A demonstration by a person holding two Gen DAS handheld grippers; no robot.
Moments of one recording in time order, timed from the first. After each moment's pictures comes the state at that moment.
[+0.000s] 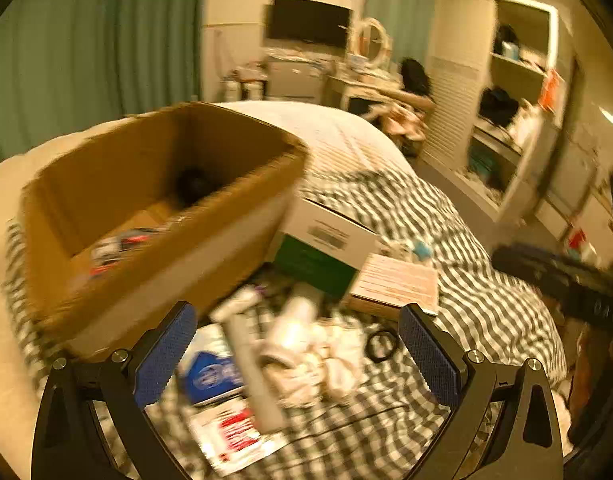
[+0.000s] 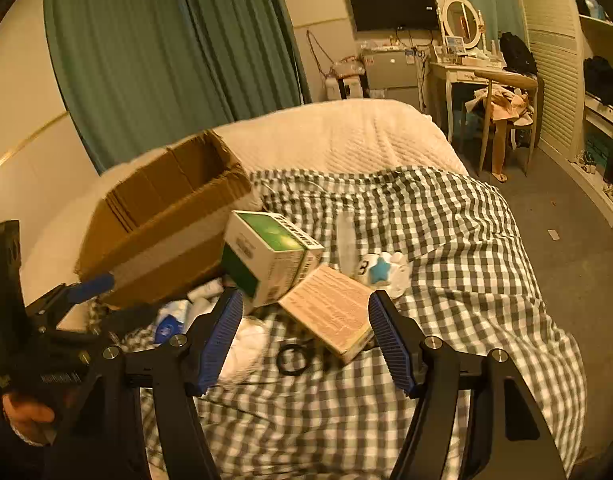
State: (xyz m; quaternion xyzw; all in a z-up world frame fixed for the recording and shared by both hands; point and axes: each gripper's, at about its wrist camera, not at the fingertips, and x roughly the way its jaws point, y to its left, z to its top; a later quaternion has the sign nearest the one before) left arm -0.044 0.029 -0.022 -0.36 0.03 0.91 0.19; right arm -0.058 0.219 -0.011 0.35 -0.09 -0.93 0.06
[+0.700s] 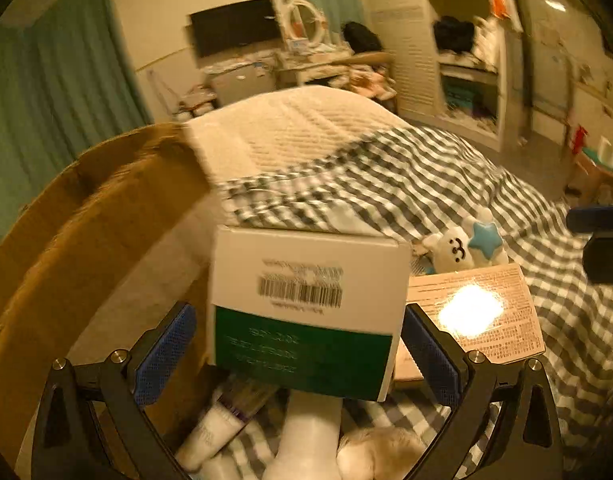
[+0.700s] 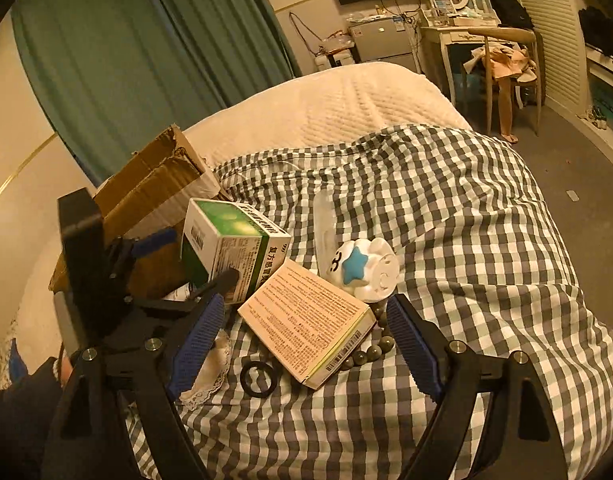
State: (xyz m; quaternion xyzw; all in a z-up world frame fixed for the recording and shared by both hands) left arm -0.142 0.120 -0.093 -0.32 0.22 0.89 0.23; right arm -0.100 0.264 -0.067 0.38 -0.17 -0.91 0.07
